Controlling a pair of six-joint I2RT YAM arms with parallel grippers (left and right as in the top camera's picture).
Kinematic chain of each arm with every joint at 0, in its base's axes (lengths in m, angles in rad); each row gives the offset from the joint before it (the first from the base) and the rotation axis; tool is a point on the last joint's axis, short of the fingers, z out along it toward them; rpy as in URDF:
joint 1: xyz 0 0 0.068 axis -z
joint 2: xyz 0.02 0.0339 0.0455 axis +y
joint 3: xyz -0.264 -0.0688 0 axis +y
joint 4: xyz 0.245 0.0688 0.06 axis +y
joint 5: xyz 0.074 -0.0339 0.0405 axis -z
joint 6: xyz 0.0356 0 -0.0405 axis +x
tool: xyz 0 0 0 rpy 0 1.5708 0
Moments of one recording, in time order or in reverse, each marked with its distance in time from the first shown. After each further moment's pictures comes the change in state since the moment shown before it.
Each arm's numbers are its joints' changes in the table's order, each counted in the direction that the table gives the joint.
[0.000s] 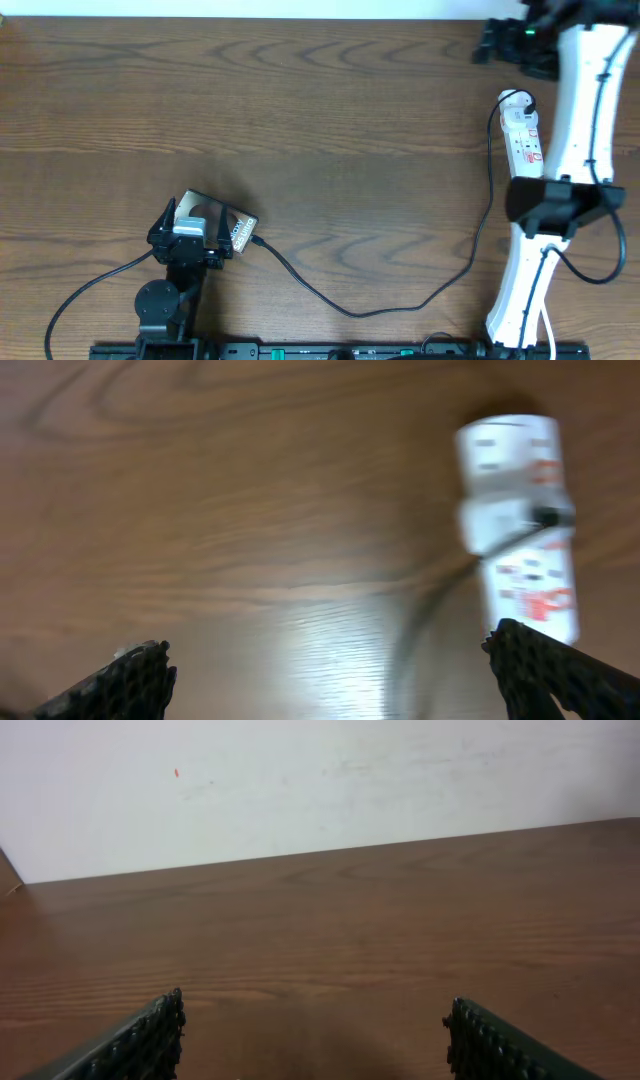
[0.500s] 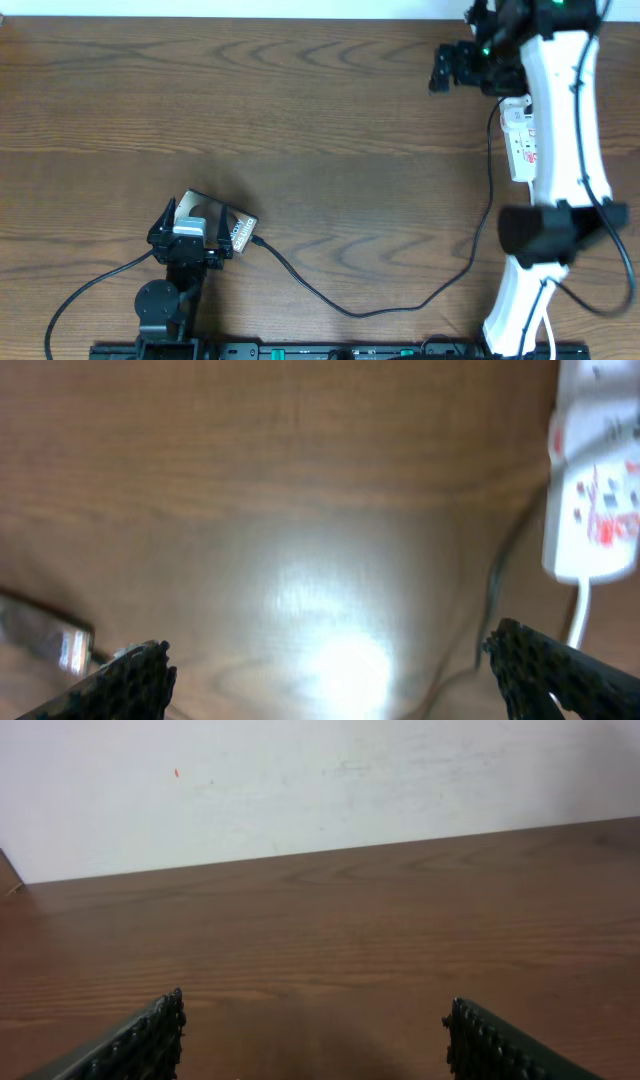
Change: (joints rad) left arm 0.000 0.000 0.000 0.000 0.000 0.000; right arm -0.130 -0.291 0.390 -0.004 -0.003 0.000
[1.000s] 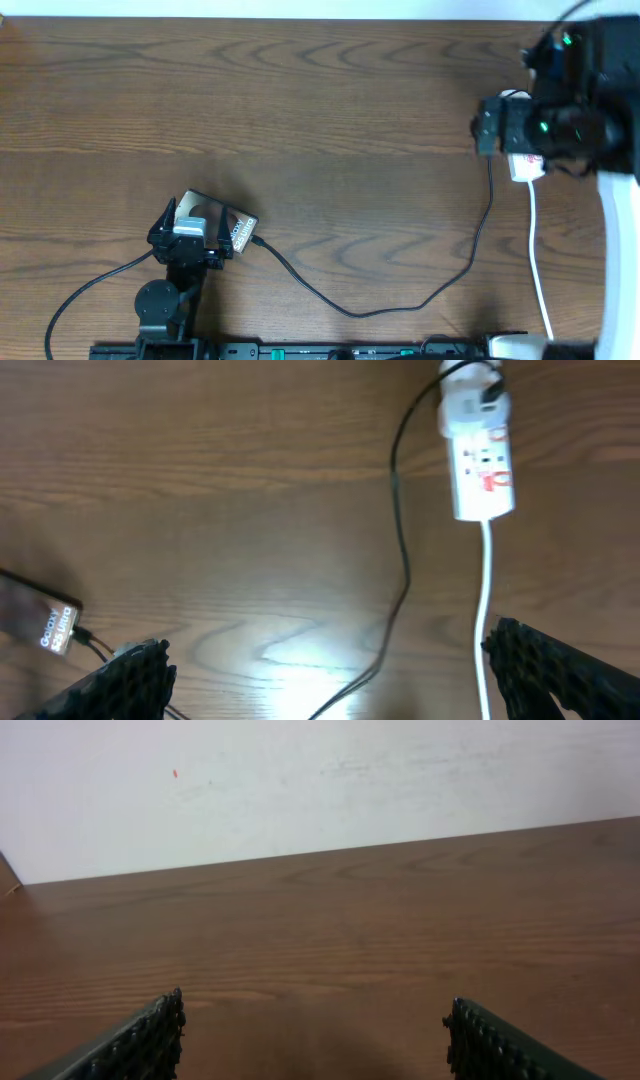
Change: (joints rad) left arm 0.000 0.000 0.000 0.000 0.003 0.000; right arm 0.000 -0.604 0.446 -0.127 0.112 -0.001
